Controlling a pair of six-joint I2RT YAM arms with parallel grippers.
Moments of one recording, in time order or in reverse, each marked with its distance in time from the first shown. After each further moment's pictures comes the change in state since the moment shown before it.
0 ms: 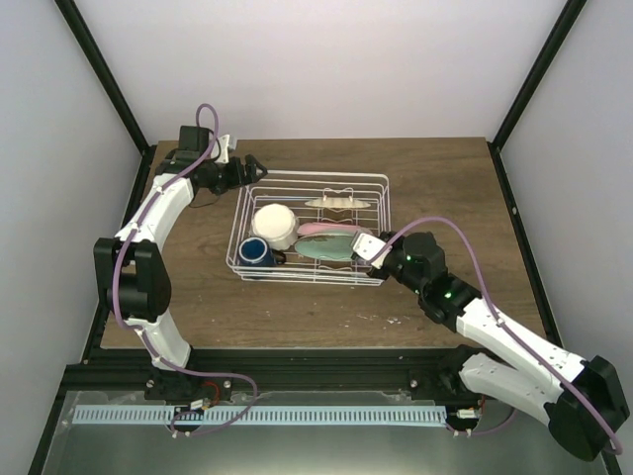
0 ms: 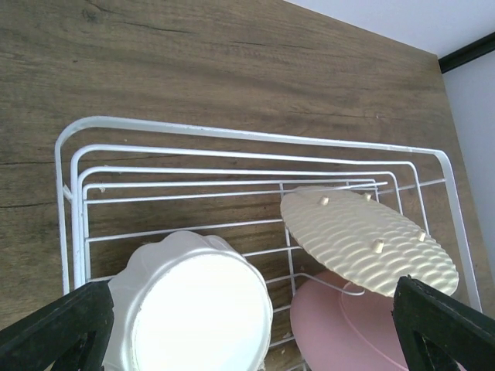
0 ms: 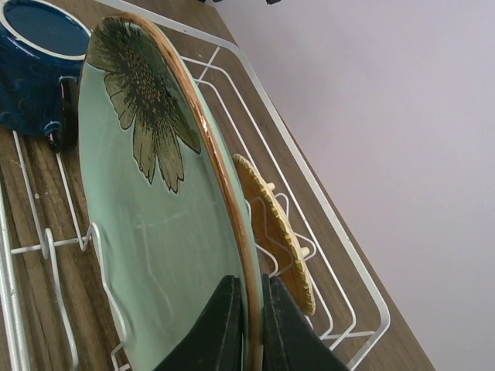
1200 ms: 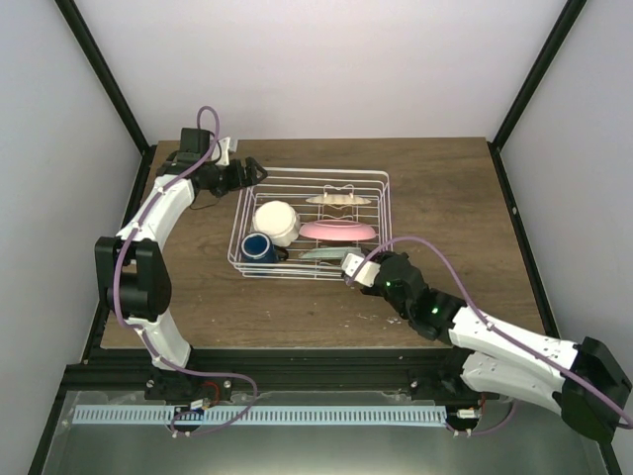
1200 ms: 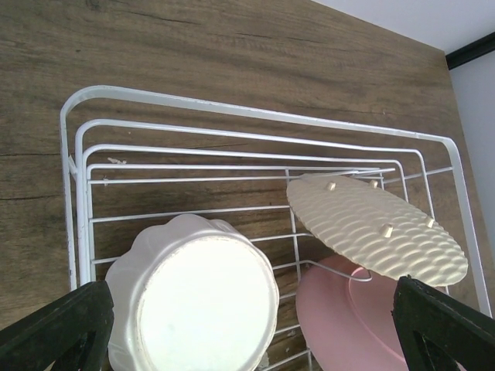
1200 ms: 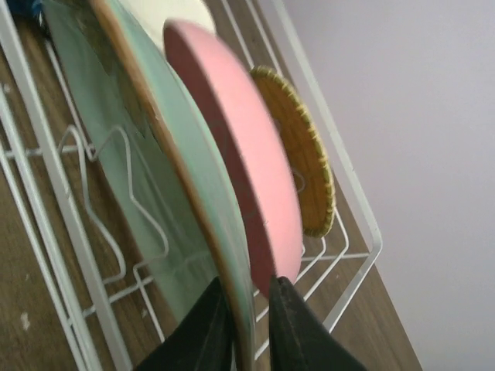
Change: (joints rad) left arm 0.000 0.003 -0.020 0.013 -0.003 -0.001; right arm 0.233 0.023 -0.085 0.005 0.429 -0.027
